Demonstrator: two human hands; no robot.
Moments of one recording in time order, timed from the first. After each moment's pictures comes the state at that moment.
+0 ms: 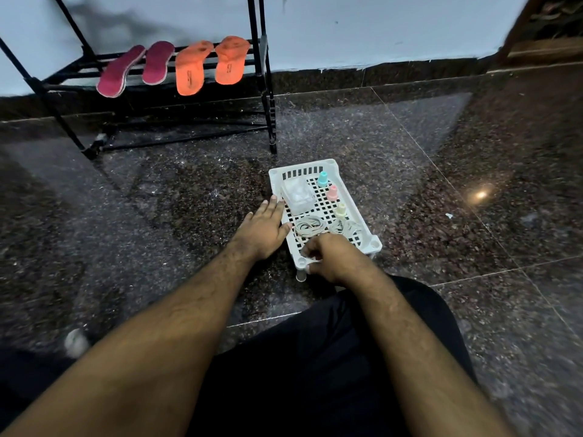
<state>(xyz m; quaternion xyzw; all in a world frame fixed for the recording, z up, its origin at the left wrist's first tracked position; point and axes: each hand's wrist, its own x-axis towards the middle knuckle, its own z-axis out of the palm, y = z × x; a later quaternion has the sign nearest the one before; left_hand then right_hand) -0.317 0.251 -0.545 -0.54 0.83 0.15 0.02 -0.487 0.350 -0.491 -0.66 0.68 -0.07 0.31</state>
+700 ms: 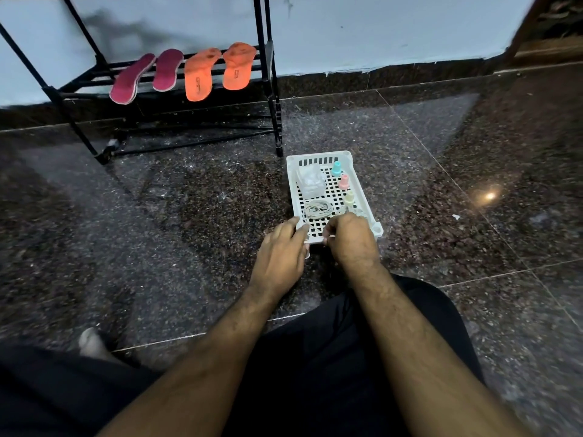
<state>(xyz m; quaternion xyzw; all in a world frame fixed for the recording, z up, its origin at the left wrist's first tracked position) -0.335 0.325 -0.547 -0.50 0.84 0.07 -0.19 -0.491 0.330 -0.497 -0.58 0.78 -0.18 0.16</state>
